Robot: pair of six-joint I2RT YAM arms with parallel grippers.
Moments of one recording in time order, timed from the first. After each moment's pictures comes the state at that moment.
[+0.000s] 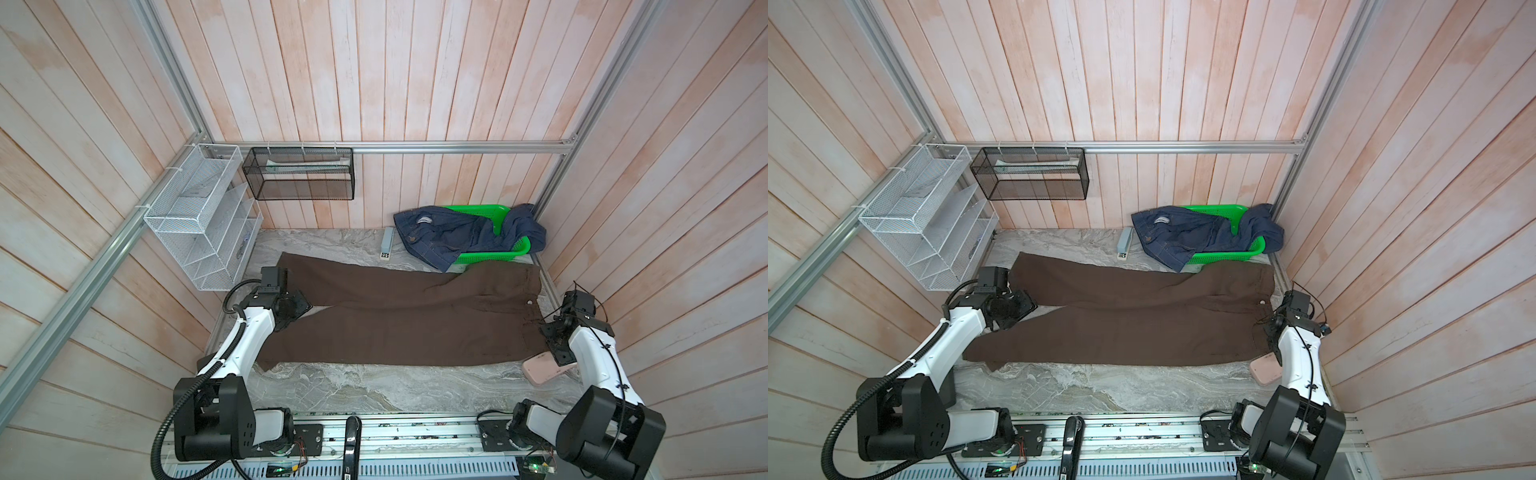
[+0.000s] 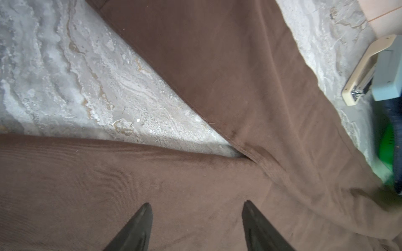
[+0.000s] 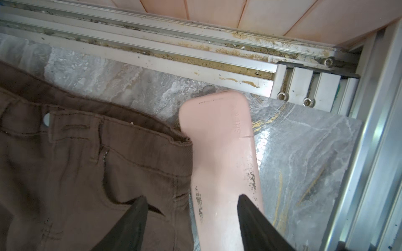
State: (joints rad) left arm 0.02 1.32 0.92 -0.64 0.11 -0.60; right arm -0.43 1.18 0.76 -0.80 0.22 0.89
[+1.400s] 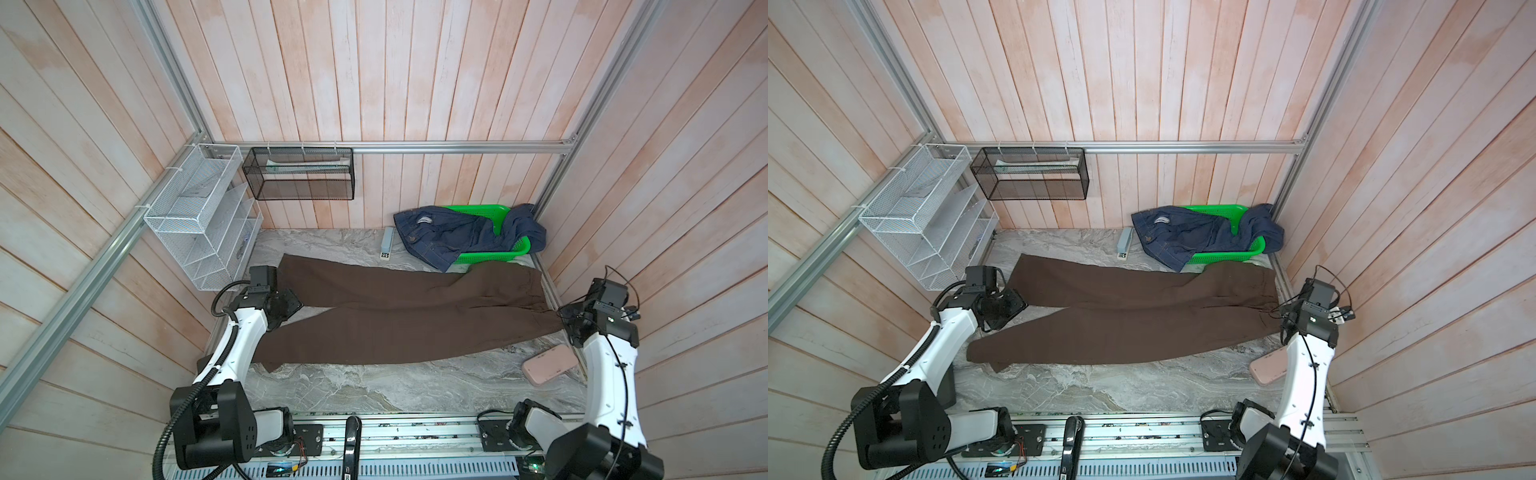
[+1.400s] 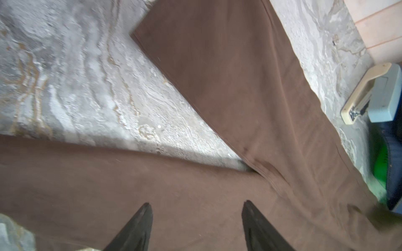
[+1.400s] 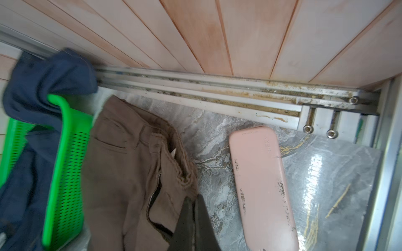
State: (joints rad) left arm 0.10 1.29 0.94 -0.69 0.10 -0.59; right arm -0.48 0.99 0.97 -0.86 0.16 0.89
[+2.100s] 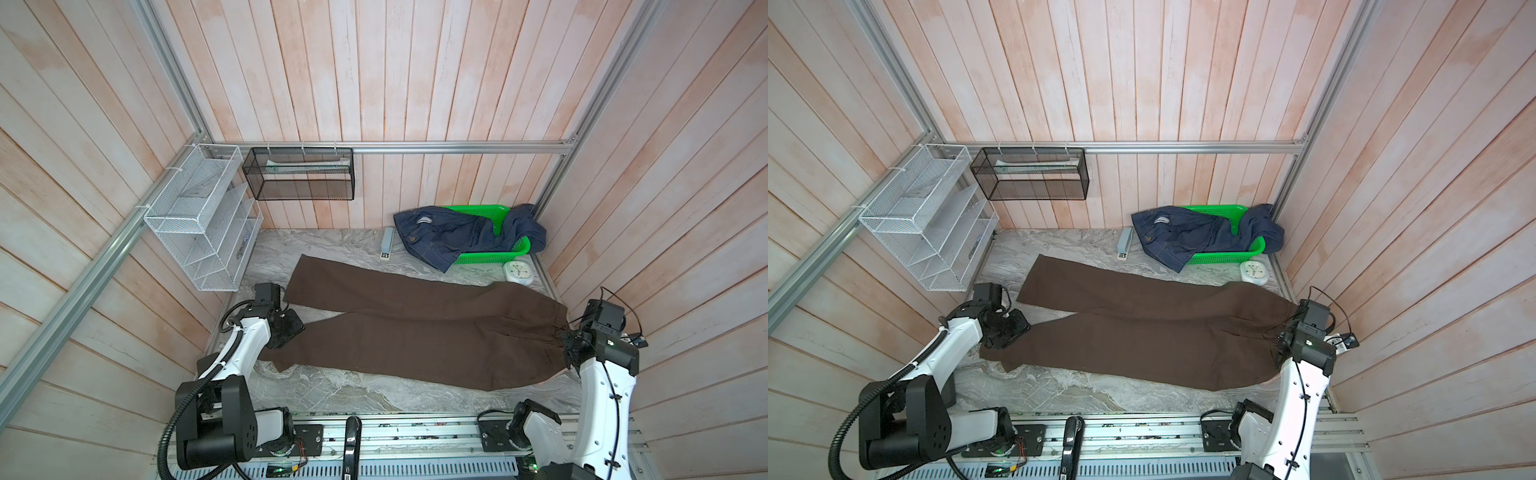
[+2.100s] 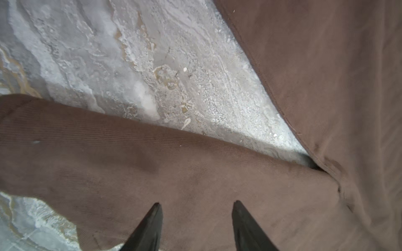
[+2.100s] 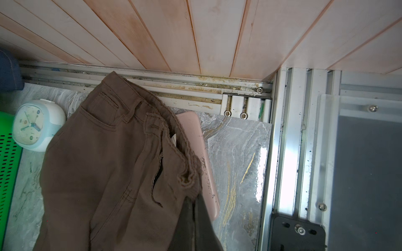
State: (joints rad) left arm 0.11 1.31 0.78 -0.70 0.15 -0.52; right arm -0.49 0.83 0.86 -1.09 0.32 0.86
